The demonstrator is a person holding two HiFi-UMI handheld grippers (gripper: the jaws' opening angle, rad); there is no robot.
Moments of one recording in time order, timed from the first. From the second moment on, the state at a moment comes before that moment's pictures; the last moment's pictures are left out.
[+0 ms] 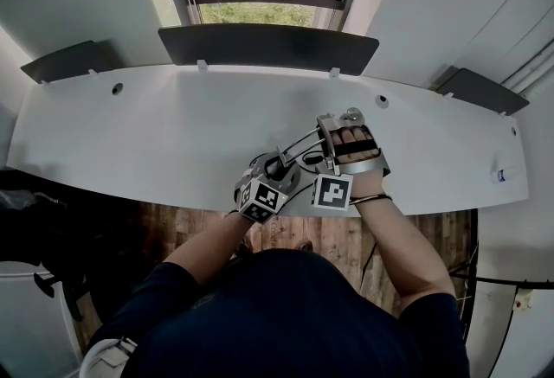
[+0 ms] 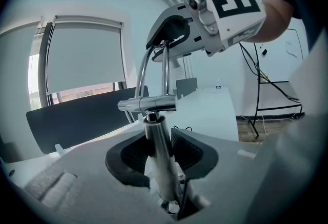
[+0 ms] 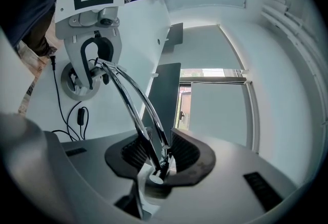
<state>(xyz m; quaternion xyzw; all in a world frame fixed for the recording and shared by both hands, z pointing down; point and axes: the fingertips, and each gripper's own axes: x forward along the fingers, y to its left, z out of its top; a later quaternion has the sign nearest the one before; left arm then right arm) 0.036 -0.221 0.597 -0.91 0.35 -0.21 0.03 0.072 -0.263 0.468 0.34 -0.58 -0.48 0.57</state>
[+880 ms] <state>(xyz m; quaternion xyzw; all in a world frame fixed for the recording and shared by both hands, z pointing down) 0.031 -0.212 0.589 -0.91 0.32 -0.25 0.03 0.081 -0.248 0.471 0.33 -0.58 -0.48 0.57</state>
